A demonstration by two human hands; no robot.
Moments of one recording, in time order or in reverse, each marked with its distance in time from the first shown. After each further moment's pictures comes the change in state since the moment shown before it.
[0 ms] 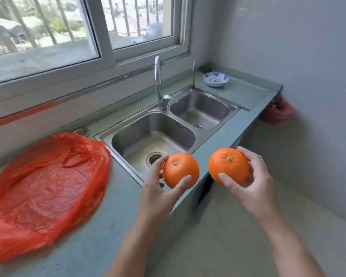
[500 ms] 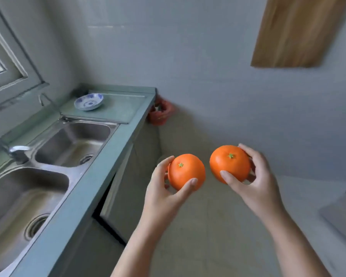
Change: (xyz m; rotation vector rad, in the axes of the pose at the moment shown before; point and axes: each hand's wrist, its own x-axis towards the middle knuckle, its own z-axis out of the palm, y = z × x) left_hand -0.029 0.106 0.350 -0.050 -0.561 0.201; right_hand -0.017 0.131 -0.320 -0.129 0.521 0.142
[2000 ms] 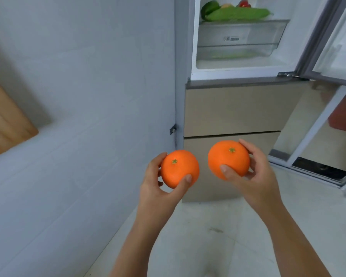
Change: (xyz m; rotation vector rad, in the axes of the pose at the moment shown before) left_hand 0.243 0.136 0.638 -0.187 -1.076 0.392; right_hand 0.186 0.232 -0.433 -0.373 1.074 0.380
